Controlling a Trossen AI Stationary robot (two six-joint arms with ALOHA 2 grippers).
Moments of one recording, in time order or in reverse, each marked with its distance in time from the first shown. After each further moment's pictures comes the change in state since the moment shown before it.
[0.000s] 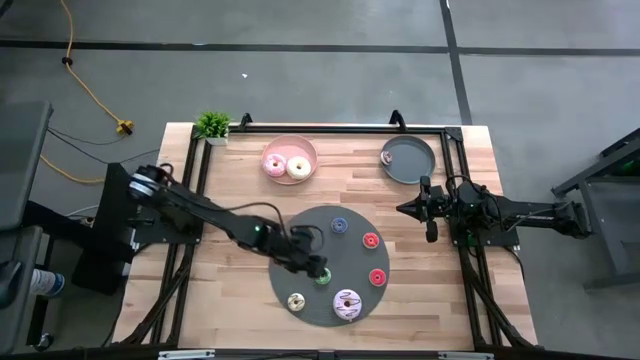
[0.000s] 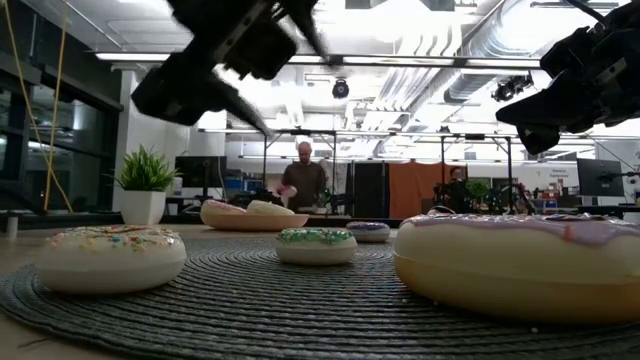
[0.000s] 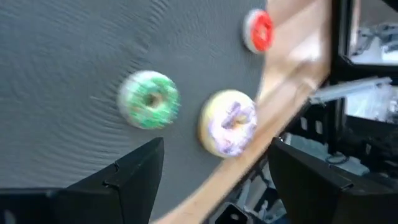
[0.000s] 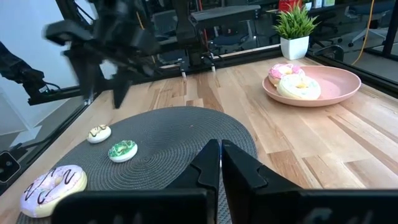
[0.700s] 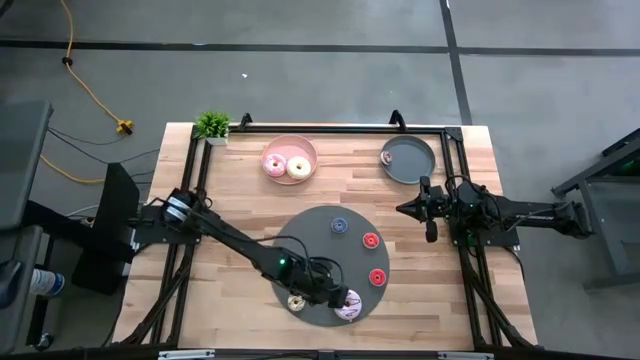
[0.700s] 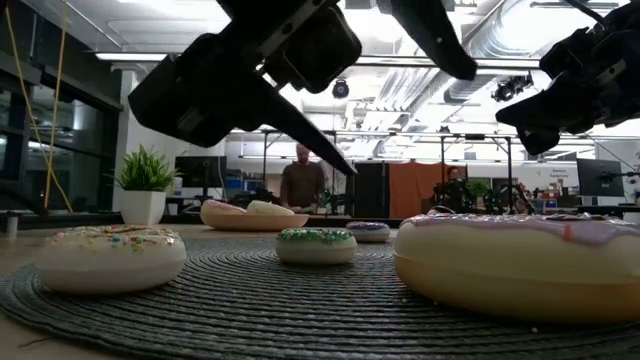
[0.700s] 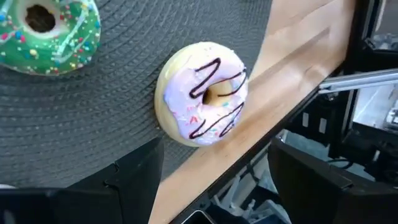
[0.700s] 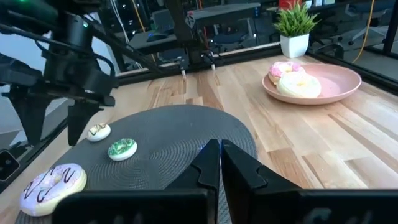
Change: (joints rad) left arm -0.113 0.311 0.296 -0.009 -0.037 -0.179; right arm 0.000 0.011 0.000 0.001 0.000 0.000
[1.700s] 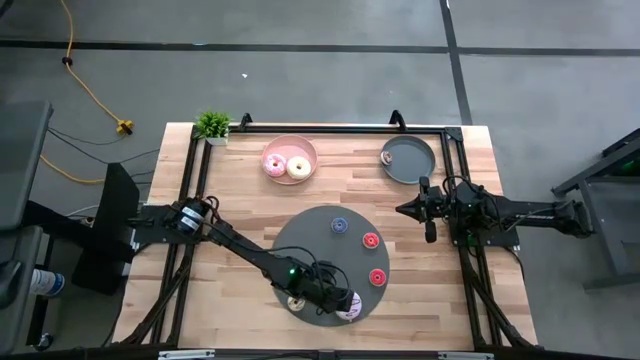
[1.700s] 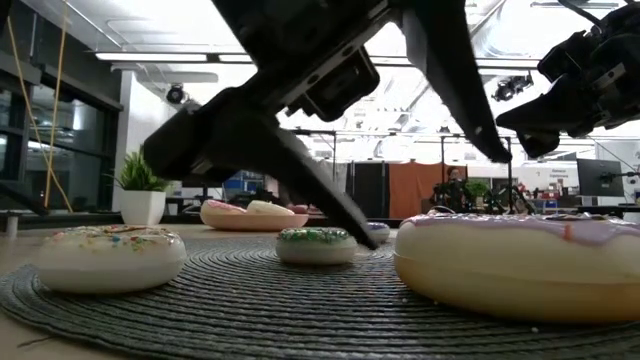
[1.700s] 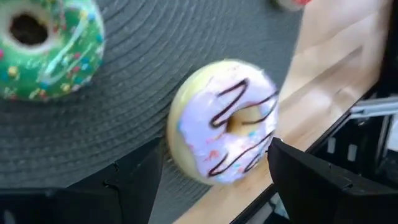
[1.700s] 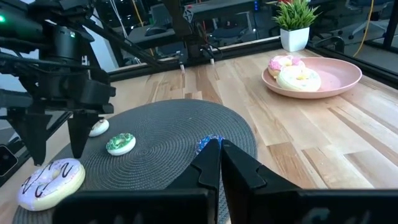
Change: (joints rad) left arm -0.015 0.124 0.108 -0.065 -0.097 -0.017; right arm 0.000 0.021 0.000 -0.001 0.000 0.000
